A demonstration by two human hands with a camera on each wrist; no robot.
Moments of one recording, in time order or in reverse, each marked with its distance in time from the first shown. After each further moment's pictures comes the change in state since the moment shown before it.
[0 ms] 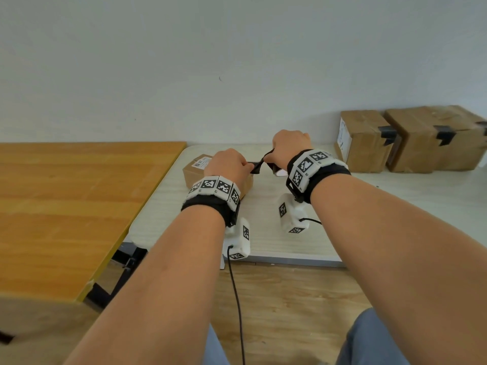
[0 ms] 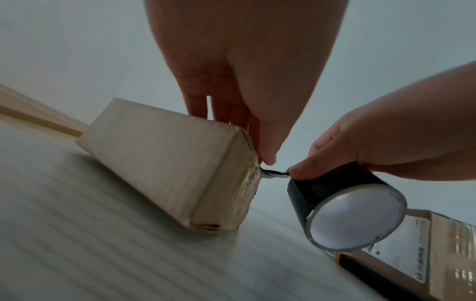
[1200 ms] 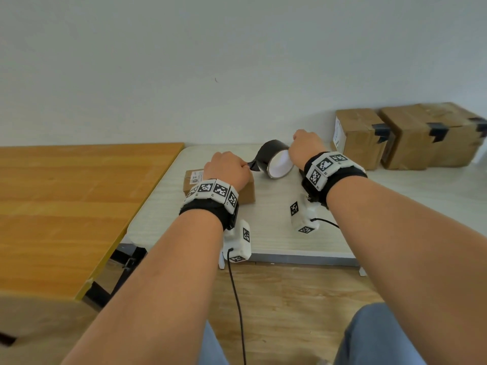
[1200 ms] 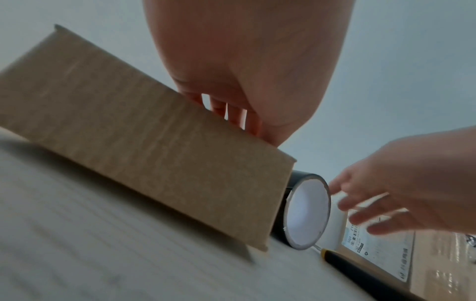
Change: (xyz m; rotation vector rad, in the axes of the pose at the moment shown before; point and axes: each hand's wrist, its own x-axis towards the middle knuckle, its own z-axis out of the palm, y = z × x) left_hand -0.005 0.002 0.009 0.138 0.047 0.049; right_hand -0.016 0.037 -0.005 0.359 -0.034 0.254
